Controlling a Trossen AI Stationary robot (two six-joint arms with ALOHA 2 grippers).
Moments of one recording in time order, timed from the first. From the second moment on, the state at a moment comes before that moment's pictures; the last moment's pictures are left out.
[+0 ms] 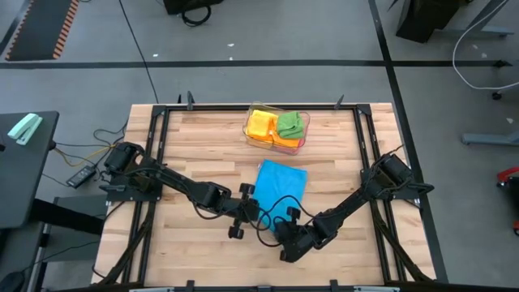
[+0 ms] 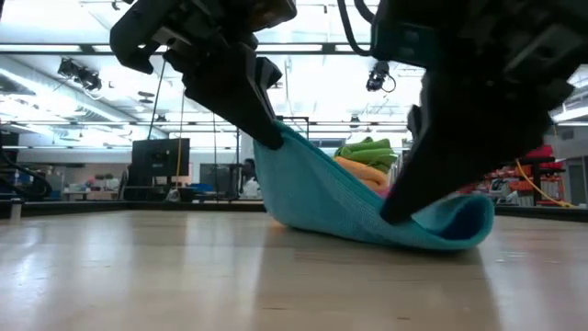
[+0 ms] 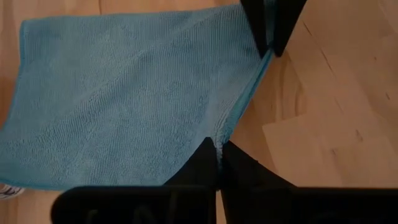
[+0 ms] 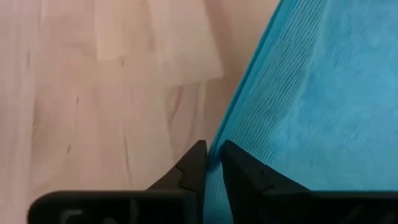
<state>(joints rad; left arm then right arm) -0.35 1.77 1.14 -0.28 -0.21 0.01 0.61 1.97 1.14 -0.19 0.46 0.70</state>
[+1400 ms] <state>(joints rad) -0.23 1.72 1.15 -0.36 -0.16 -0.09 0.66 2.00 1.23 -0.22 0.67 0.42</state>
